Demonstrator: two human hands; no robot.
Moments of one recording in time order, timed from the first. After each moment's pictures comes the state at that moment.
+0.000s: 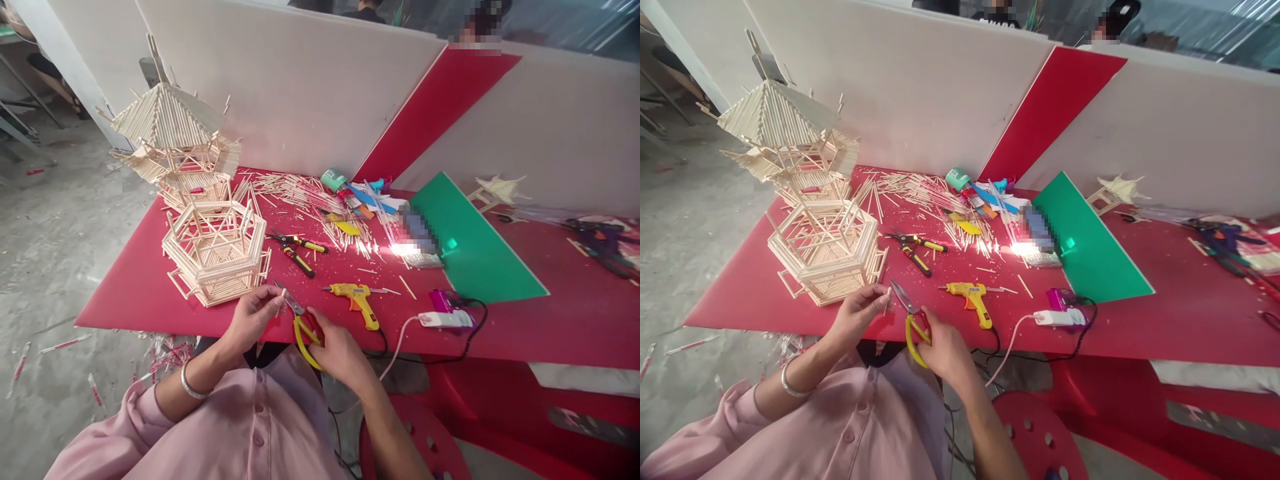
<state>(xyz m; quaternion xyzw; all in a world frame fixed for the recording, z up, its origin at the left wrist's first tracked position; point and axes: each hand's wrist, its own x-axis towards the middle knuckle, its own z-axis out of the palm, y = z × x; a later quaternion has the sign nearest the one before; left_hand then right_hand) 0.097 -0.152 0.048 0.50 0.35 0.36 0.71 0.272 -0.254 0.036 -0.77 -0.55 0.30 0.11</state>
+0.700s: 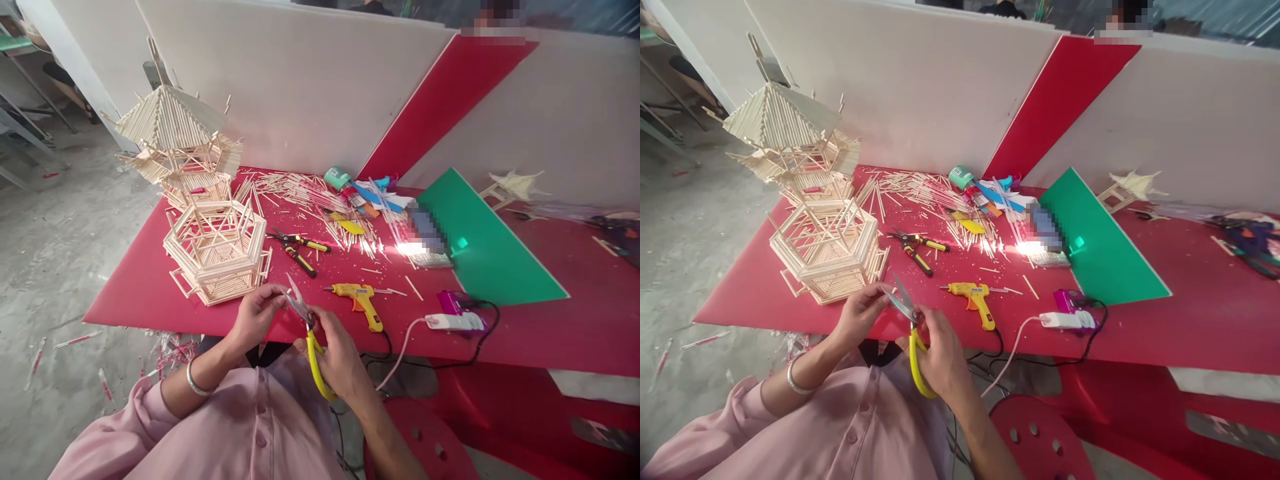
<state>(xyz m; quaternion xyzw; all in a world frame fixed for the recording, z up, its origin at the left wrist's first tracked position) 0.104 -0.150 0.043 0.59 0.35 0.39 0.62 0.258 -0.262 0.048 -0.72 -0.58 0.23 0.30</state>
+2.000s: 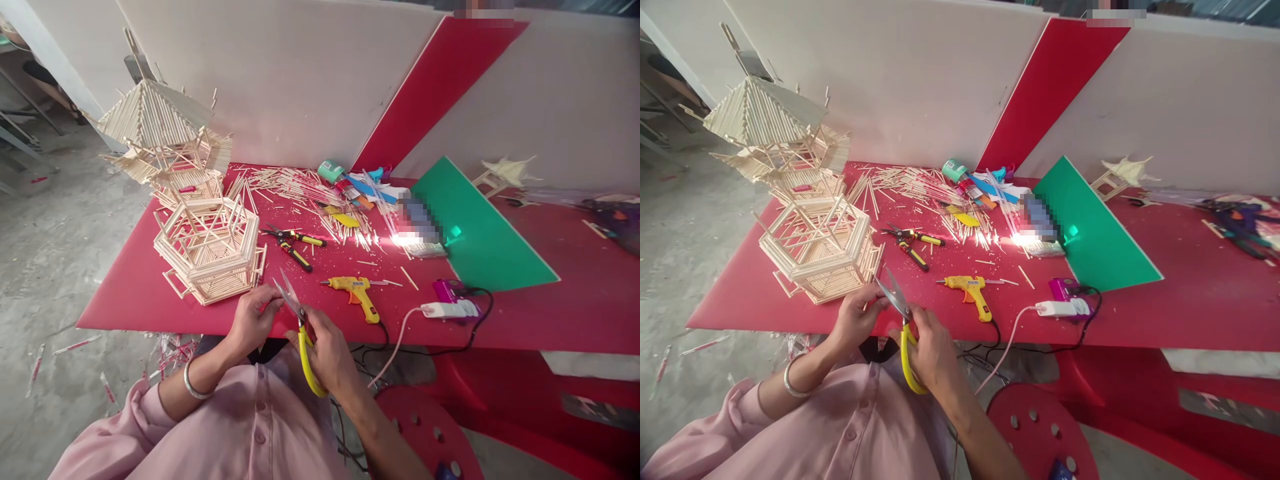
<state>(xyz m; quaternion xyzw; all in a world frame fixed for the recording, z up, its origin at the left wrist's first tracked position) 0.102 -0.155 0.043 0.75 0.33 0.39 0.41 0.245 -0.260 0.043 -0.73 -0.59 0.21 0.27</state>
